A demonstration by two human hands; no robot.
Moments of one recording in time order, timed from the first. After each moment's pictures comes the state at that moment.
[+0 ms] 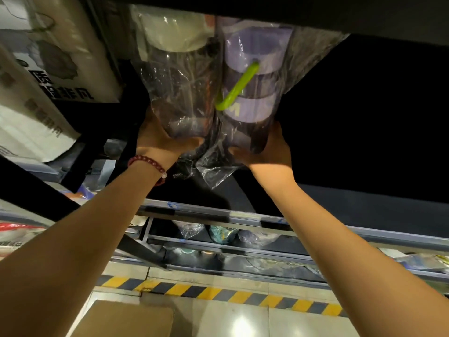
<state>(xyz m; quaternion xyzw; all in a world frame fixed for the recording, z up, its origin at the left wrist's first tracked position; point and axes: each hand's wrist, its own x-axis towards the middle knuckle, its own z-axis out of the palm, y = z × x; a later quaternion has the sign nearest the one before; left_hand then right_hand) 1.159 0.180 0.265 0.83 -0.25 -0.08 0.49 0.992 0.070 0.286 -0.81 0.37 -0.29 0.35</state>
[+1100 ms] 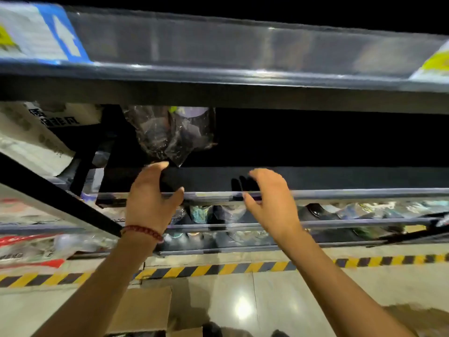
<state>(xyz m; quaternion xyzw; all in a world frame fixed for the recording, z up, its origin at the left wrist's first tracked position) 1.014 0.258 0.326 0.86 -0.37 -0.04 0.35 0.828 0.125 0.332 -0.89 0.38 -0.15 0.18</state>
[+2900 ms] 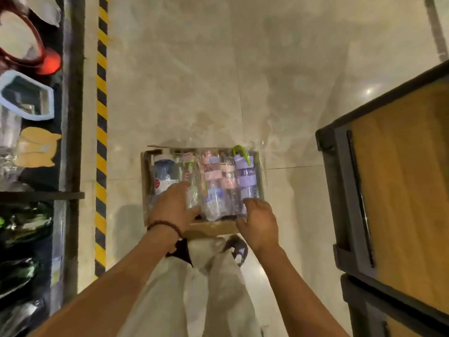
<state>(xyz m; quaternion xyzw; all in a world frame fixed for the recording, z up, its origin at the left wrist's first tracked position) 0.003 0.007 0.131 0.36 -0.84 -0.37 -0.18 -0.073 0.190 0.124 -0.21 0.93 -0.10 0.27</state>
